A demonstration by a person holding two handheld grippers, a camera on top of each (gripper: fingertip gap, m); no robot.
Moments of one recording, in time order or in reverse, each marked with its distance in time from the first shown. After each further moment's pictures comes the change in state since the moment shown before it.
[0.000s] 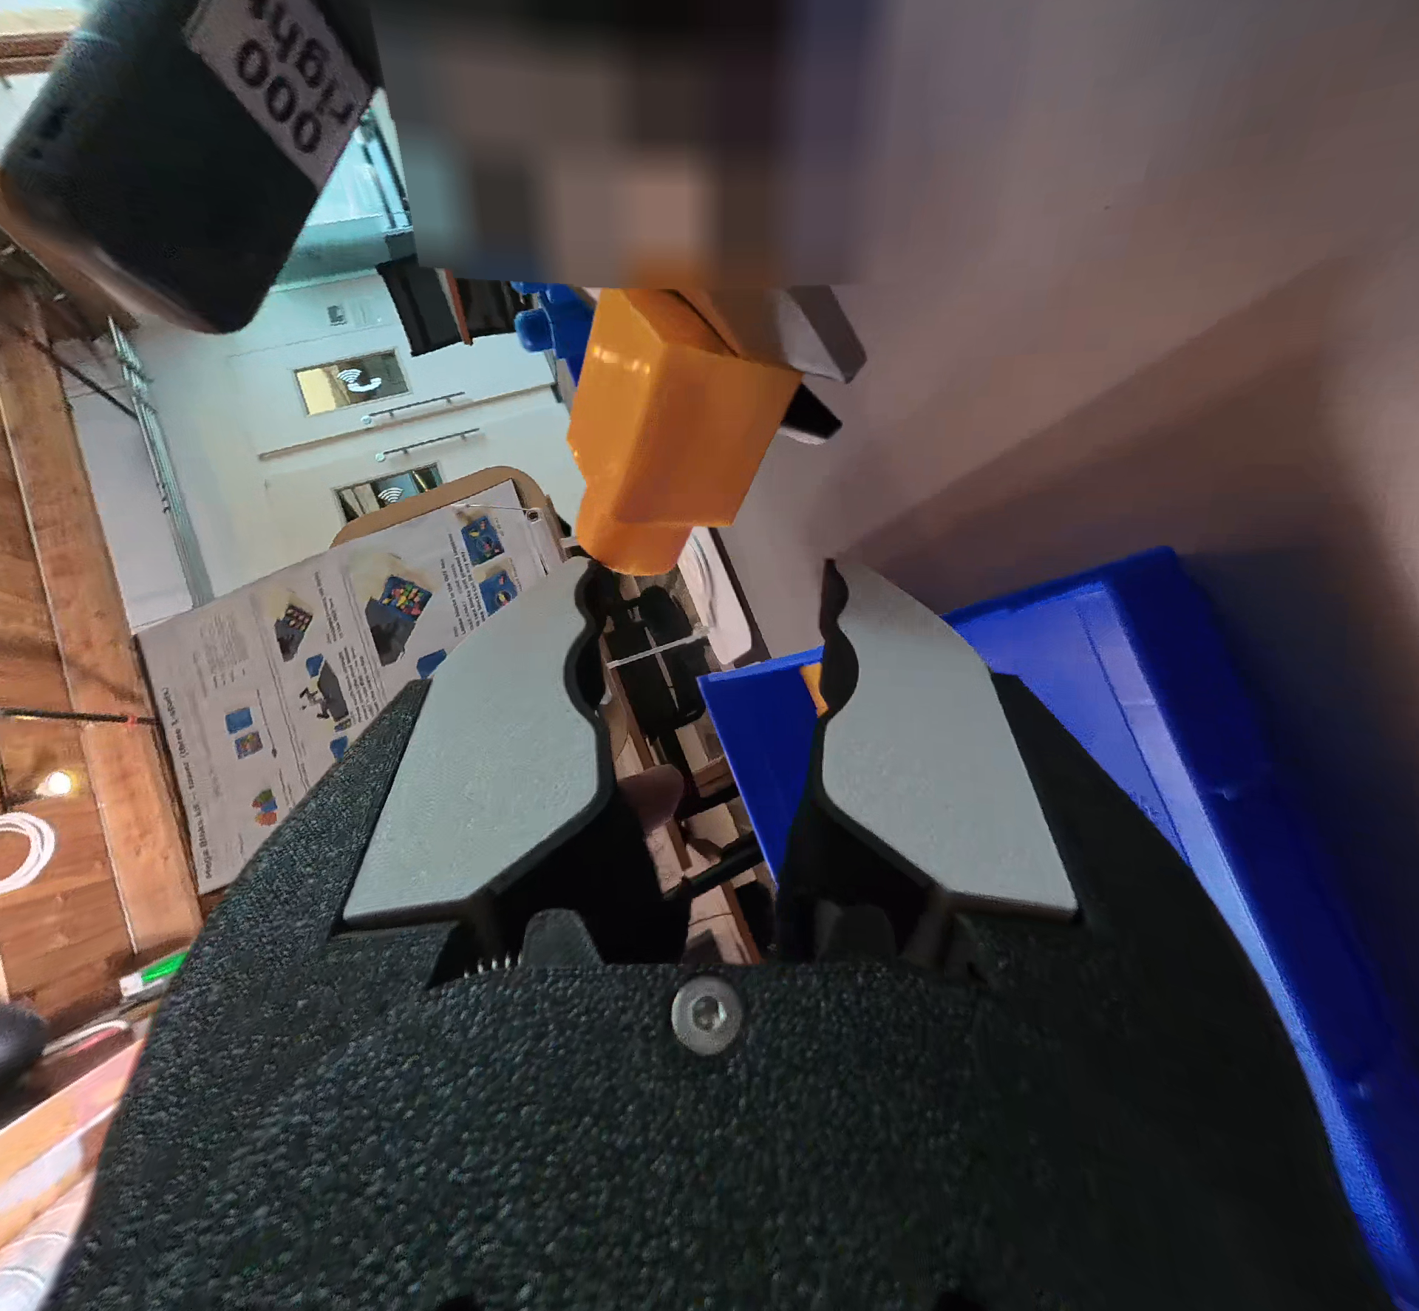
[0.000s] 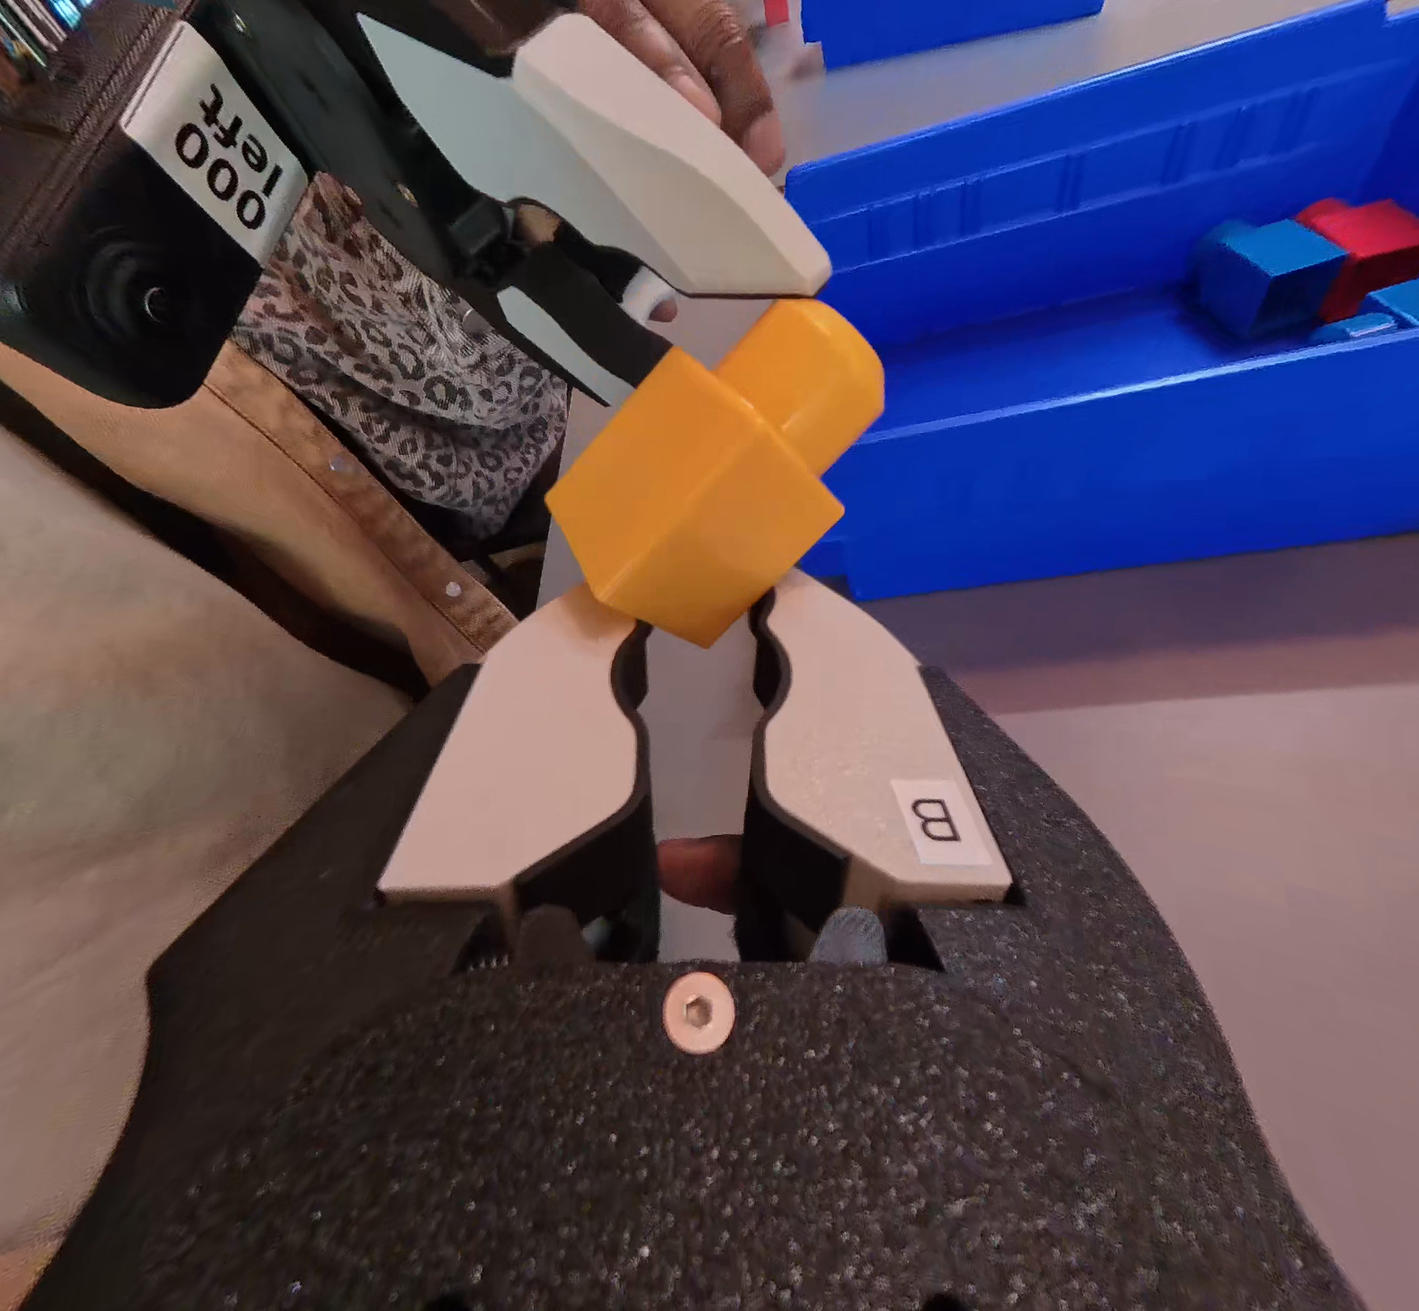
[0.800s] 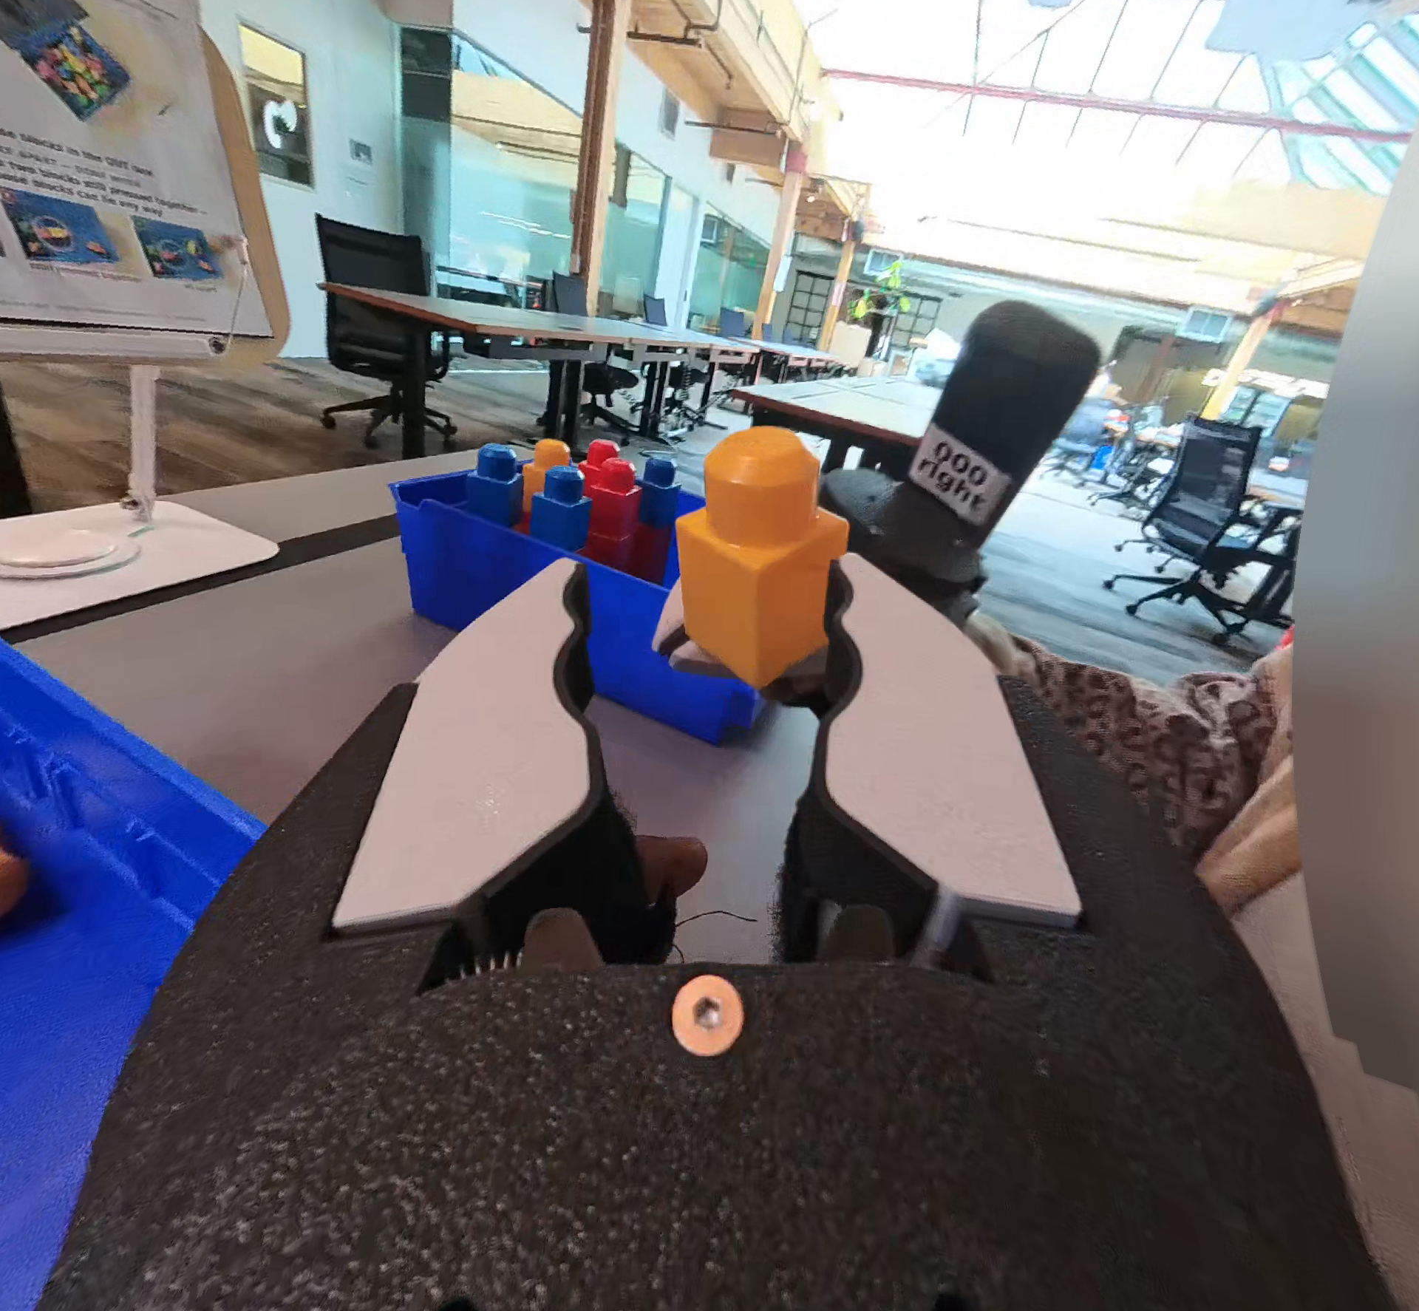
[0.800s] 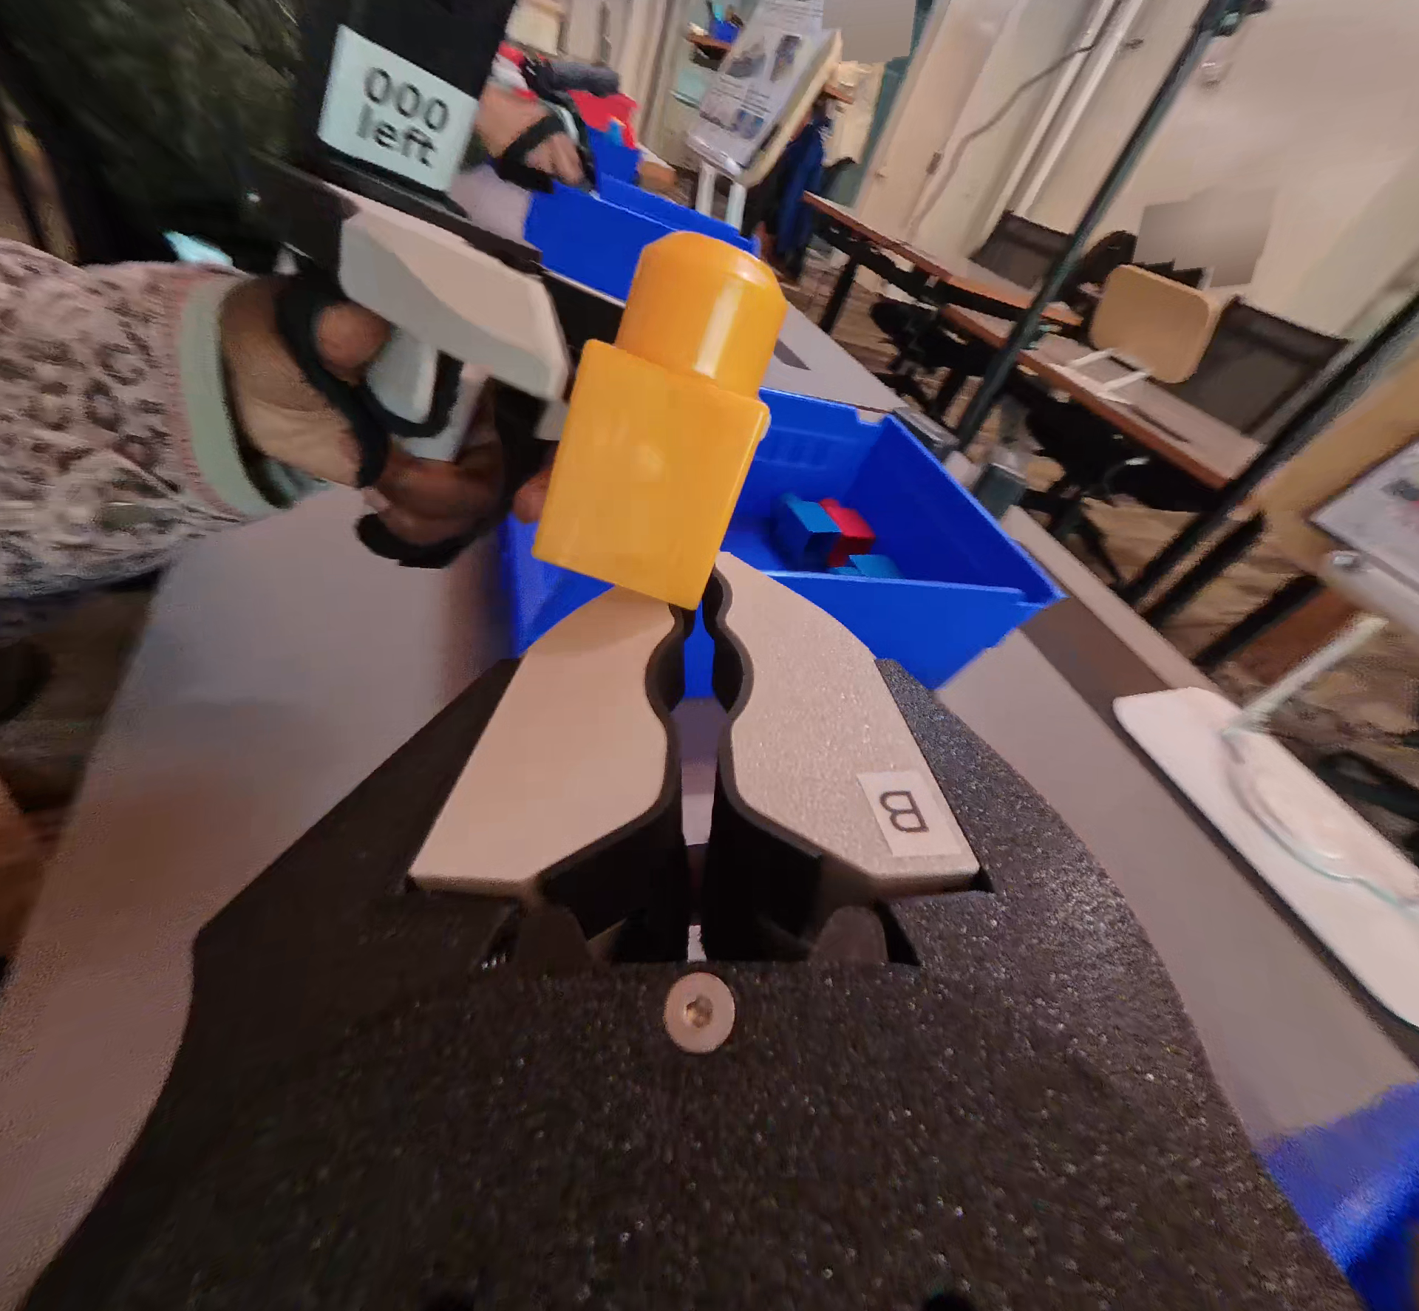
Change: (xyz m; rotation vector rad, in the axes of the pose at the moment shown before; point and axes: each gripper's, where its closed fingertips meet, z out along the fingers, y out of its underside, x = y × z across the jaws) left arm -0.056 -0.011 -0.005 0.792 -0.088 -1.769; right arm 0.032 -0.045 -0.038 0.220 0.462 -0.485
